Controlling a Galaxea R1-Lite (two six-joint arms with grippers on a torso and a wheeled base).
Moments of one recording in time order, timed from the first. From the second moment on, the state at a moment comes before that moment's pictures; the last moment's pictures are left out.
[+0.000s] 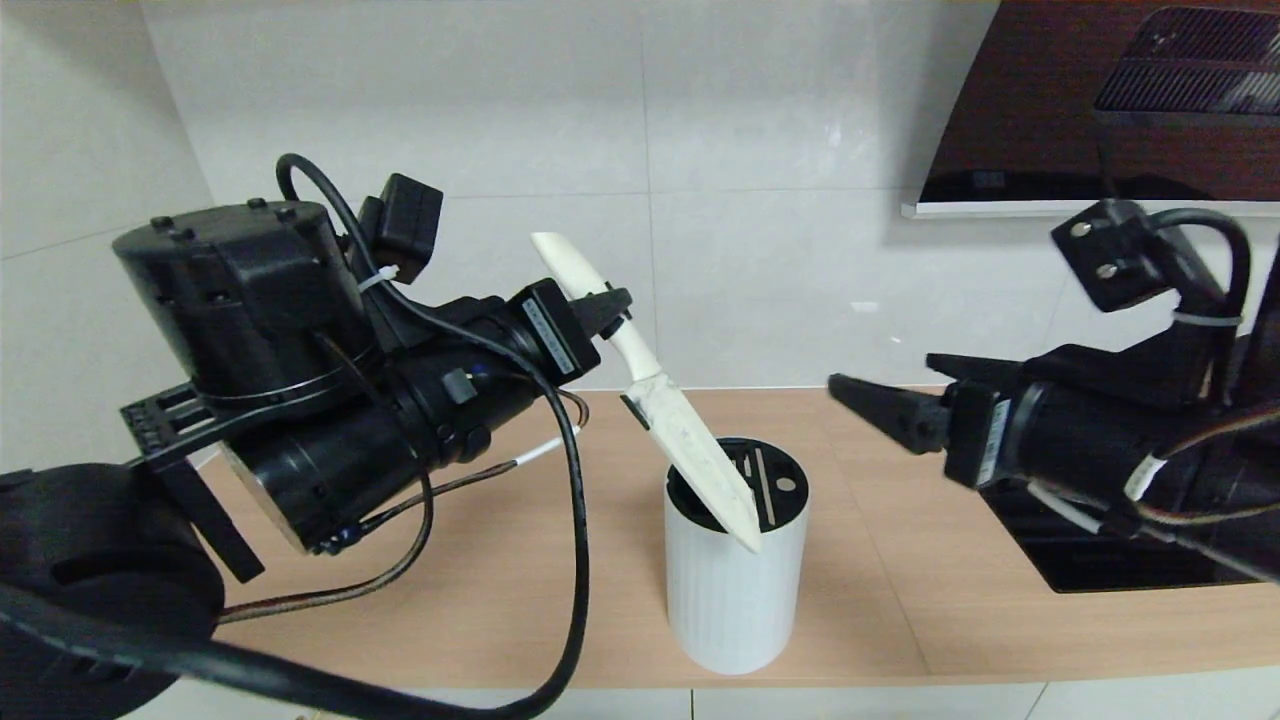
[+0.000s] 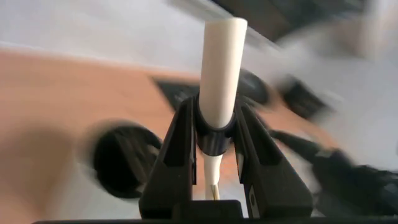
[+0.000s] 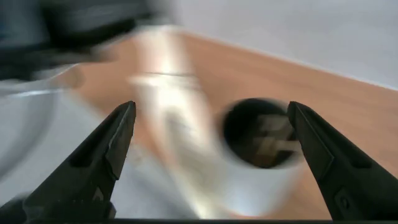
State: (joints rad) left arm -0.64 1.61 -0.86 -0.78 0.07 -0.60; right arm 0.70 1.40 -0.78 -0.51 -0.17 0.16
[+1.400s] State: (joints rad) left arm -0.77 1.87 -1.22 -0.69 0.48 -0.21; right arm 0.46 1.31 -0.71 -0.47 -0.15 0.10
